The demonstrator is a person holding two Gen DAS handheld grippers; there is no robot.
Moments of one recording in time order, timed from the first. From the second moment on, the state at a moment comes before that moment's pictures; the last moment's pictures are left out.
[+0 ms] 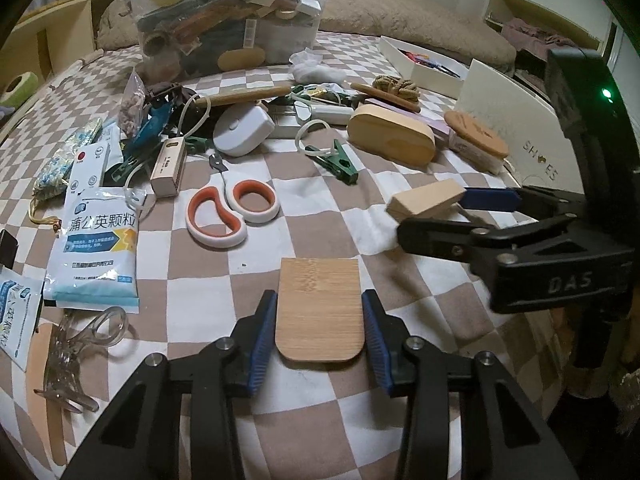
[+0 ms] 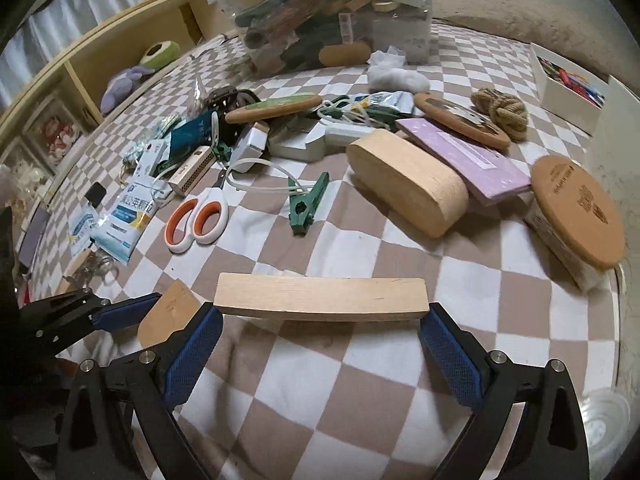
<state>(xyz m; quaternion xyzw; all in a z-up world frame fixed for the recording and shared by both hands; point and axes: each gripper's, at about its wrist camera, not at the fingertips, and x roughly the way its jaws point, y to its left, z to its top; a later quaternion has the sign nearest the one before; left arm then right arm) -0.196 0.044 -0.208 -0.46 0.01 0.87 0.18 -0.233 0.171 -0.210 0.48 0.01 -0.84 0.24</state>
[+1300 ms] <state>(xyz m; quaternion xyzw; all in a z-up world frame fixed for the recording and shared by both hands) -0.170 0.062 -0.163 -0.41 0.00 0.89 0.19 -0.167 0.213 -0.167 0.44 -0.03 -0.88 0.18</state>
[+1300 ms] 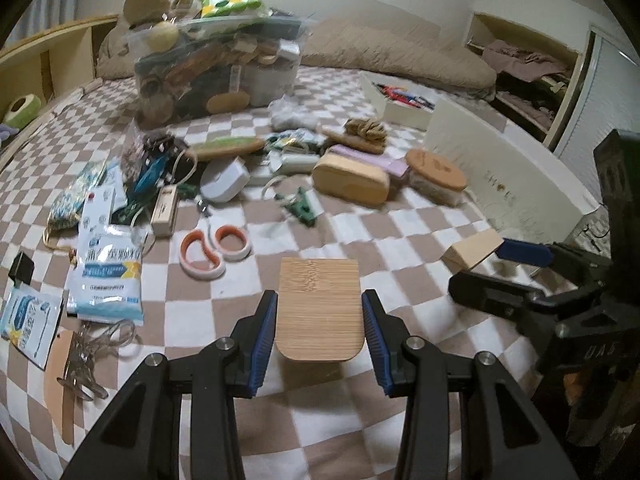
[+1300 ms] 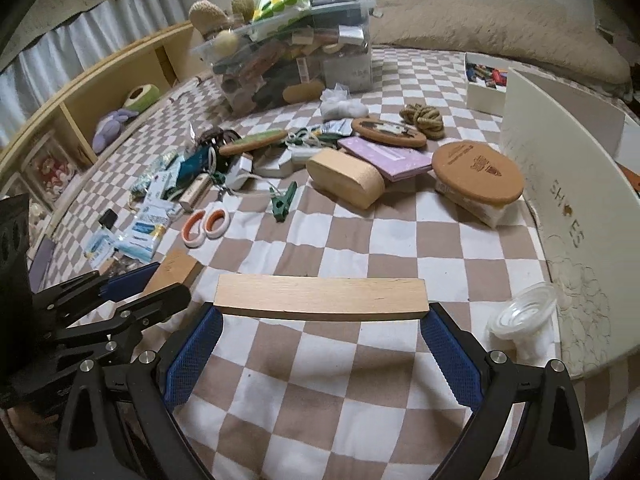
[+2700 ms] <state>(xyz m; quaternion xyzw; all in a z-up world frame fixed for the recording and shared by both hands) -0.154 0.182 -0.040 -0.29 0.03 0.91 0.28 -0.123 0.354 -0.037 0.29 -0.05 -0.95 0.07</state>
